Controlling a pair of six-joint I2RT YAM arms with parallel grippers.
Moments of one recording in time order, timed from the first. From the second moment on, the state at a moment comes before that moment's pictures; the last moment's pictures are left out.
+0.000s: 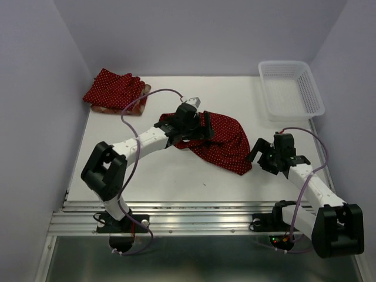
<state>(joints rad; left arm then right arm) -0.70 1.63 1.15 -0.17 0.06 -0.66 0.08 1.03 0.53 -0.41 -0.16 0.58</state>
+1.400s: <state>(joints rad) -0.70 0.87 1.33 -0.36 -0.35 -0.58 0.13 0.84 1.24 -0.29 -0.20 0.38</state>
